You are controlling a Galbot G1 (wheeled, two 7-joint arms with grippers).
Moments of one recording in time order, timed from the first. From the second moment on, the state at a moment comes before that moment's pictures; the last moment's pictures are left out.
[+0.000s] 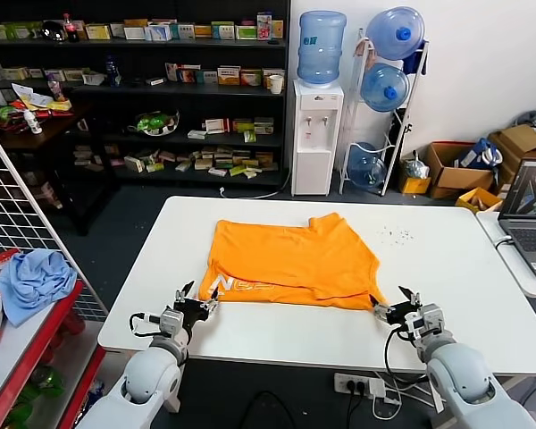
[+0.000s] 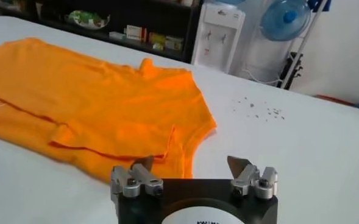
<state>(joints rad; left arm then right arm) 1.08 -1.12 -0.15 -1.61 -0.37 0.27 -0.18 -1.20 0.97 0.38 1.69 0.42 -0.42 0.00</state>
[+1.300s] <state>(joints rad) 1.19 -1.04 -0.18 -1.72 -0.45 0.33 -0.18 -1.35 0.91 0.39 1.81 0.45 -0.51 0.06</state>
